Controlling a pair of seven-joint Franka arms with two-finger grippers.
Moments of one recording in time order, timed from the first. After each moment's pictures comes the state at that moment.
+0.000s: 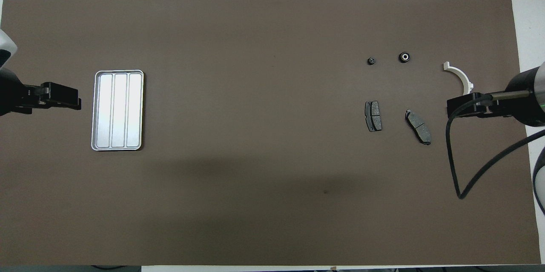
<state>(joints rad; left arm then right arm) -0.06 -0.06 -0.03 -1.65 -0.01 1.60 -0.09 0.03 -0.09 0.08 -1.61 -0.02 1.51 0.12</state>
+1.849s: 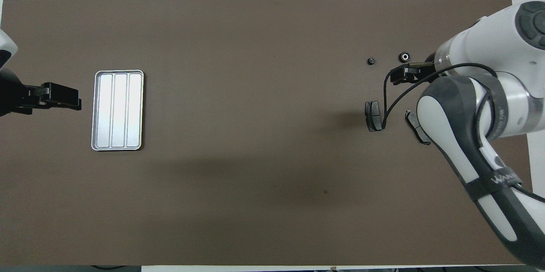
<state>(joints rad) -0.06 -0.06 -0.03 -1.65 -0.01 1.60 -0.09 0.03 0.25 0.08 -1.79 -0.03 2.09 0.23</state>
